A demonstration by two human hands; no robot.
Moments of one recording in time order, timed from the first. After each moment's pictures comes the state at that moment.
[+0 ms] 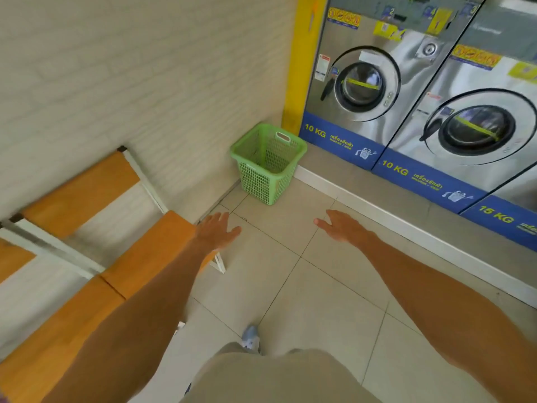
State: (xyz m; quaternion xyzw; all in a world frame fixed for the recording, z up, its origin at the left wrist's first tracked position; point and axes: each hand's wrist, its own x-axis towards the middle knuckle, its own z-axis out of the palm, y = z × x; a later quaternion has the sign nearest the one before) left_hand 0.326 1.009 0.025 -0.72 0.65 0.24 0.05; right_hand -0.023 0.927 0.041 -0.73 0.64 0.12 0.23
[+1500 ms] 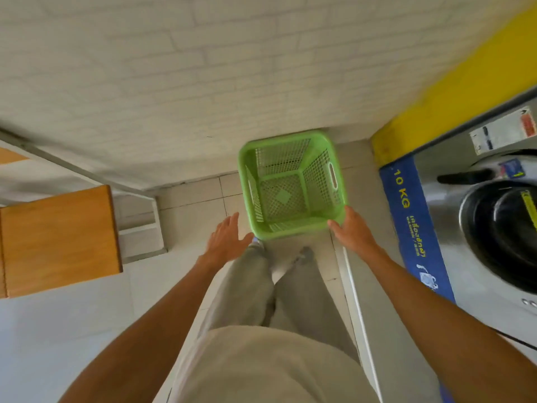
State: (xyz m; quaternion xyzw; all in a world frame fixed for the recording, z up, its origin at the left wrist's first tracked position) left_hand 0.230 0.395 -0.131 -0.88 0.21 0.41 -0.10; right_hand 0.056 0.130 -0.115 -0.79 0.47 0.22 0.32
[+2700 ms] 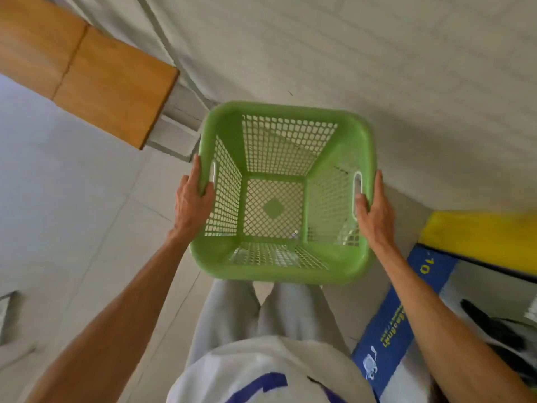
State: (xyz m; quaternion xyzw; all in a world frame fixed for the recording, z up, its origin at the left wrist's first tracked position) left_hand 0.174 0.418 -0.099 -0.92 -0.23 0.11 -0.31; right_hand 0.175 0.047 -0.122 -0.91 0.18 0.14 0.33
